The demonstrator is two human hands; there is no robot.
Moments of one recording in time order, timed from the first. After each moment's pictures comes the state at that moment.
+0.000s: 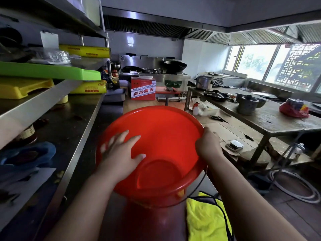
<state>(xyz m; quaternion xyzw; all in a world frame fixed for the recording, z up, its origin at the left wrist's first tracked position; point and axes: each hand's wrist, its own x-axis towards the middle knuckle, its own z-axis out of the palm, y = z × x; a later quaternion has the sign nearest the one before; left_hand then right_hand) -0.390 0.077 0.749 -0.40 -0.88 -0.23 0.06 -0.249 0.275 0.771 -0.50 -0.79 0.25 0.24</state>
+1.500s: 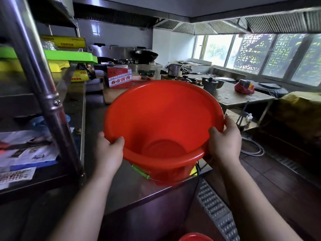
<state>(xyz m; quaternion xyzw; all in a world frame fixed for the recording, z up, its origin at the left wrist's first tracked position) -0.256 -0.087 0.744 -0.23 -0.73 -0.64 -0.04 -0.050 0.043 0.785 -0.52 -0.65 0.25 0.50</state>
